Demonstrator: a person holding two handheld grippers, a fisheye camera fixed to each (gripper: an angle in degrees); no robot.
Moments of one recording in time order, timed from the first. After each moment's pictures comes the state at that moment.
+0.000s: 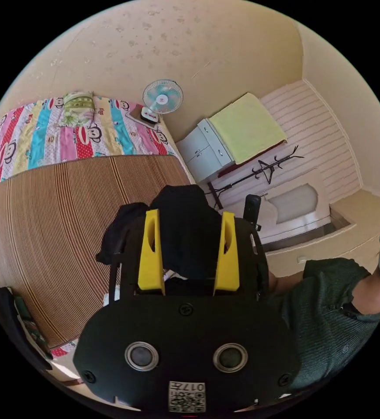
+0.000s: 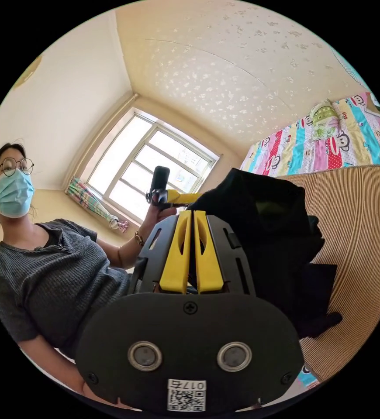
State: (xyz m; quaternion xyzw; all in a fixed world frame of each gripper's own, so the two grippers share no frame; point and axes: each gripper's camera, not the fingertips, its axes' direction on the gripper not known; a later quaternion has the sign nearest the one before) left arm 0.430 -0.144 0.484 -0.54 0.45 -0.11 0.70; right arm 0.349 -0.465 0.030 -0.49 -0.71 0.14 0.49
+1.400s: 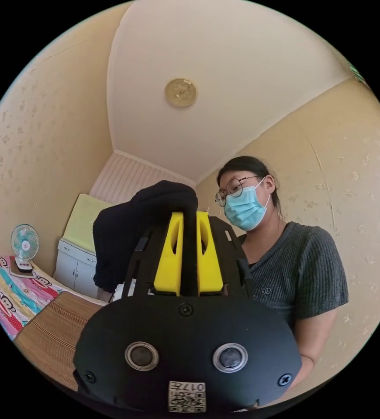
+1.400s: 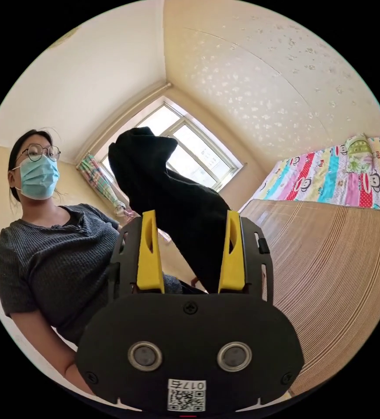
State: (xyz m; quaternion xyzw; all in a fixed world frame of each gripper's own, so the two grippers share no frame) left arm 0.156 -0.347 0.348 -0.02 0.81 -0.10 0.58; right arm 0.303 -0.305 -0.258 -0.37 -0.80 0.09 0.47
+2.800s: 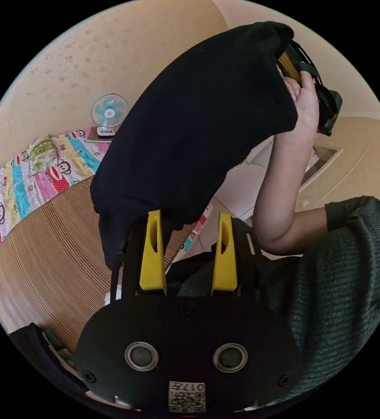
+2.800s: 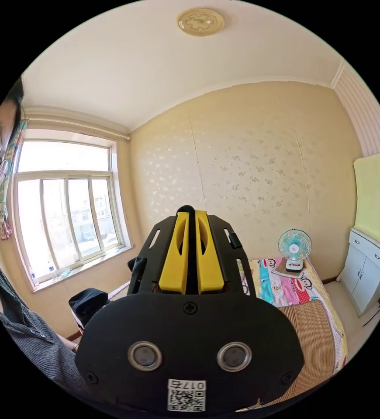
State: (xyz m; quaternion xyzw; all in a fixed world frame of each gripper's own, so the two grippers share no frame) left arm 0.484 -0.230 0.355 -0.45 0.47 0.08 0.76; right arm 0.401 -0.387 -0.544 -0.11 -0.47 0.01 0.88
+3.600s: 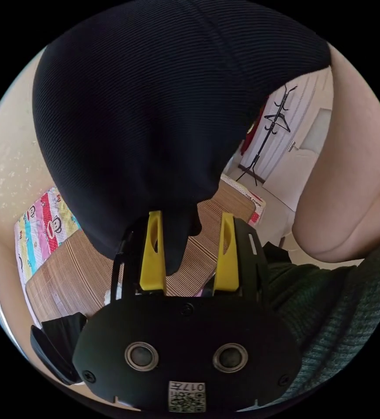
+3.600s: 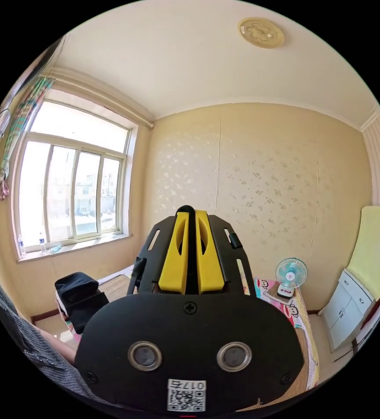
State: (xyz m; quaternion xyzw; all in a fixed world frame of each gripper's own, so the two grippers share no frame) left arm 0.508 -0.283 0.287 -0.40 0.34 0.18 0.83; right arm 0.331 -0.430 -0.677 -0.05 -0.47 -0.11 0.87
